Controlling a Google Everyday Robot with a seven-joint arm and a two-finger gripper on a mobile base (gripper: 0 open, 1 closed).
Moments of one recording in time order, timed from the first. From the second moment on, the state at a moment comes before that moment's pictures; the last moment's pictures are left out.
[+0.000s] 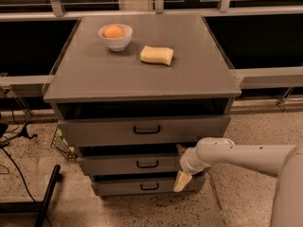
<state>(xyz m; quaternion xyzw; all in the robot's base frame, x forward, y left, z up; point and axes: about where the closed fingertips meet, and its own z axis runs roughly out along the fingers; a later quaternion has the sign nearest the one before) 0.577 -0.118 0.439 -0.66 0.71 0.05 0.25</state>
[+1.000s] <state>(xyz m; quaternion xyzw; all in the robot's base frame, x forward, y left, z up) 0.594 -0.115 0.425 -0.68 0.68 0.01 0.26</state>
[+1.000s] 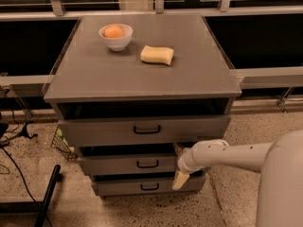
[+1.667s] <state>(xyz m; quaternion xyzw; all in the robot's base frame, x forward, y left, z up) 0.610 -0.114 0.406 -0.68 0.69 0.02 0.24</state>
